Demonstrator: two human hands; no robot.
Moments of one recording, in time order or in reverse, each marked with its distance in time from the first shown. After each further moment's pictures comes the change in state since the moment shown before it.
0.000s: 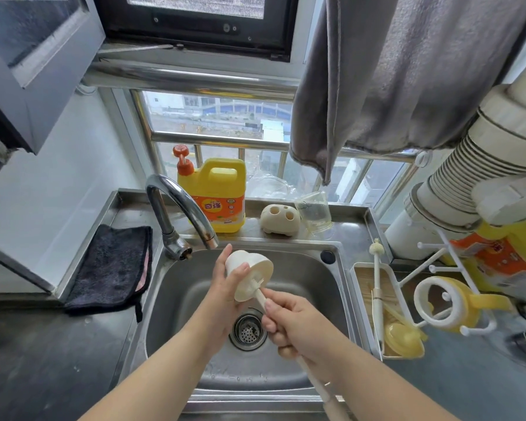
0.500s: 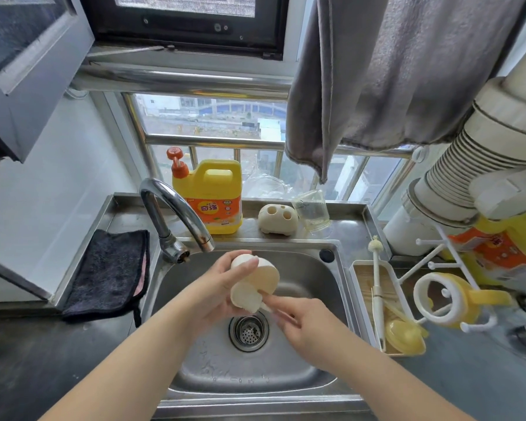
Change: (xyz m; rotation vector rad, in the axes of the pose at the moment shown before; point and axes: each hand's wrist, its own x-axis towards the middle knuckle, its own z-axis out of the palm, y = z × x) left_hand 0.006 0.038 -0.002 0.232 -0.139 -0.262; right_hand -0.008 -0.003 -0.018 -0.923 0.134 -0.290
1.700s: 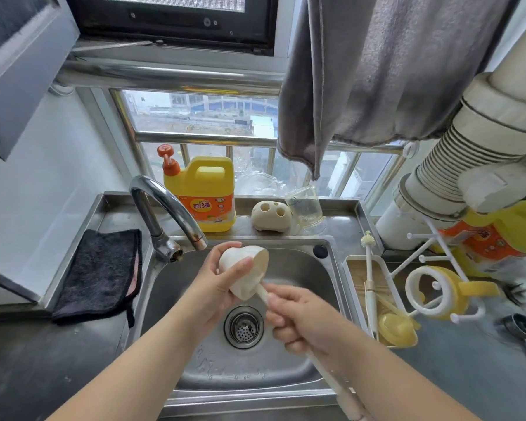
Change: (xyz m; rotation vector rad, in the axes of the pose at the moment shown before) left_hand 0.001 -0.010 0.014 -0.208 0.073 0.226; right_hand -0.003 -0.014 -0.006 1.000 -0.150 0.311
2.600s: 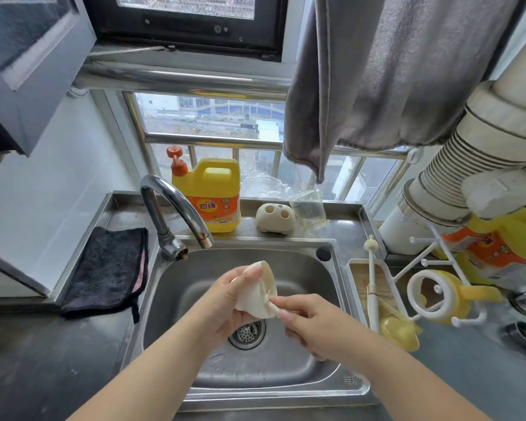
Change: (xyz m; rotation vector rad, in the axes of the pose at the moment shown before) left_hand -0.018 -0.007 0.006 0.041 -0.059 -0.194; right_hand -0.013 0.000 -0.013 -0.655 0.038 -0.100
